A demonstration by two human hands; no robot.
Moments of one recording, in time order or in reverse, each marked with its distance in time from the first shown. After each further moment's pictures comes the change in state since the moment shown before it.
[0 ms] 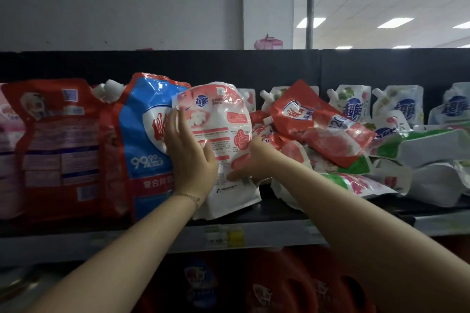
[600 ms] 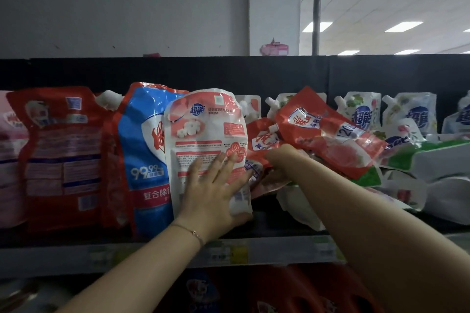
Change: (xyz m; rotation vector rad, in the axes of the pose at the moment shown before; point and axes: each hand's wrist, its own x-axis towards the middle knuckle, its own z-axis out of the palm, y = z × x) left_hand -0.026 -0.005 -0.007 0.738 -0.740 0.491; right_hand 0.048 0.029 -0.025 0.131 0.033 0.288
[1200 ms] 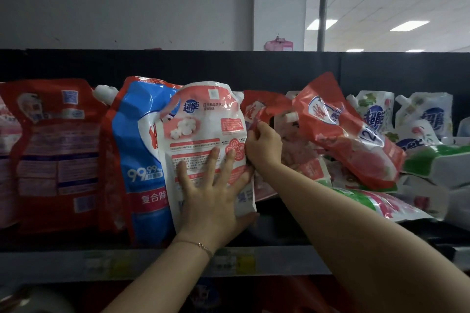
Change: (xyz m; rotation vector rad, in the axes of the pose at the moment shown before) left_hand -0.002 0.006 0.000 0.012 -0.002 -0.155; right_hand 0.031 -0.026 0.052 0.175 0.617 -0.542
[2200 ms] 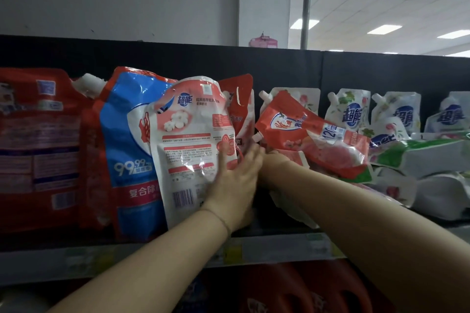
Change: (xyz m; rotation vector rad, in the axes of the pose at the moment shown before) left_hand 0.028 0.038 -0.014 0.242 -0.098 0.292; right_hand -0.029 0.032 0.002 -1.513 -0.549 -0.541
